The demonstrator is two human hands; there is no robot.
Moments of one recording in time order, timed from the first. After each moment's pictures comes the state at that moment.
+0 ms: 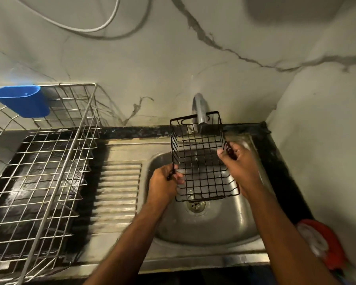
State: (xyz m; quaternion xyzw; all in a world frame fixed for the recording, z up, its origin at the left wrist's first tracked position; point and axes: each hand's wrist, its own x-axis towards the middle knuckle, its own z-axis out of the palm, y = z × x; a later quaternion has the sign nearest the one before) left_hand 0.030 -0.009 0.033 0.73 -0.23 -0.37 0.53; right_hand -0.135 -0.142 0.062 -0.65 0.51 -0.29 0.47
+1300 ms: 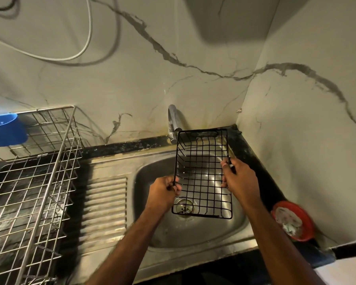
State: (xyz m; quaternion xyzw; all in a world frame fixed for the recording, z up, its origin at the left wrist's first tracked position) left_hand 0.001 -0.003 0.050 0.73 -0.38 -0.38 0.42; right_hand -0.197 -0.101 0.064 -0.66 0.61 -0.30 0.32
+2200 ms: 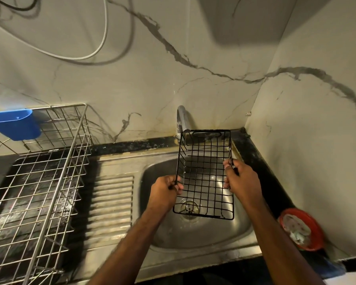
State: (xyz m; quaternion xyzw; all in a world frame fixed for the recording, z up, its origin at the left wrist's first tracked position) left_hand 0.010 0.003 0.056 0.75 -0.37 -0.35 0.42; right_hand -0.184 -0.102 0.069 -0.65 0.58 -0.31 0.37
